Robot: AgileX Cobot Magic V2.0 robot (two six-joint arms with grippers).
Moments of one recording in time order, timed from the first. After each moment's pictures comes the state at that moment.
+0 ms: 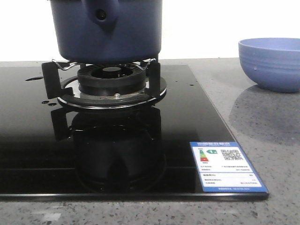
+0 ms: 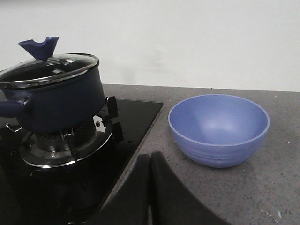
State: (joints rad) left arm -0.01 0.00 0.00 -0.14 0.22 0.20; right arm 0.10 0.15 -0.49 0.37 0.53 -0.27
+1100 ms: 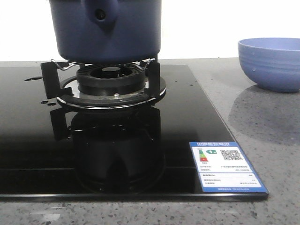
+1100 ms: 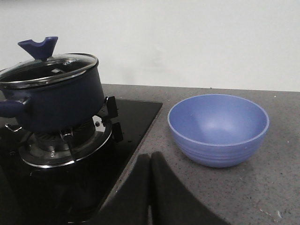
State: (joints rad) left arm -0.01 0.00 0.00 -0.16 0.34 0.19; right arm 0.10 0.15 -0.49 0.37 0.53 -0.27
